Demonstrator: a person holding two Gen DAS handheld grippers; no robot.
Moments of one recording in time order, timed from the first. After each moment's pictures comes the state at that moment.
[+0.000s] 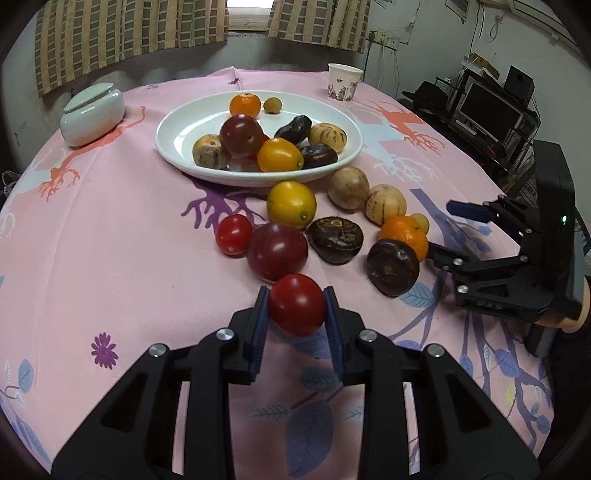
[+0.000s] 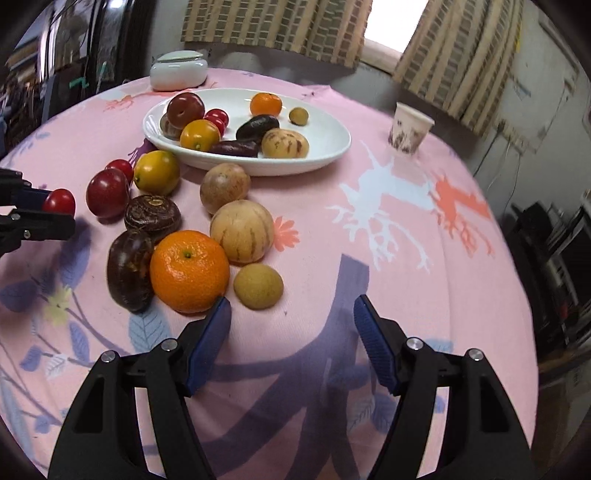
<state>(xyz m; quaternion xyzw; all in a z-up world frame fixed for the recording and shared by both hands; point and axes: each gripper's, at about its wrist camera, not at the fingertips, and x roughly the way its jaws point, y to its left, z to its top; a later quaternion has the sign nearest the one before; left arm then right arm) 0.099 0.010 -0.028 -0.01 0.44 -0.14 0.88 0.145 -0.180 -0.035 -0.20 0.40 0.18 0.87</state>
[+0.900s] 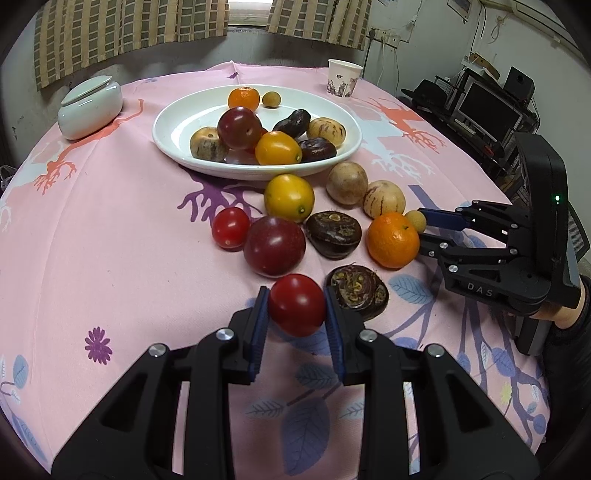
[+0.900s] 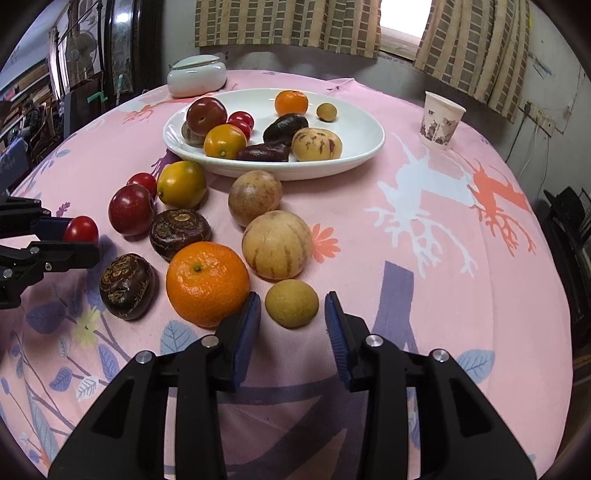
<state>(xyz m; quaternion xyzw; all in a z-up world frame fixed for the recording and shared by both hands) 0.098 0.009 -0.029 -0.02 0.45 -0.15 0.88 0.159 -0.173 -0.038 -0.15 0.43 0.24 0.86</state>
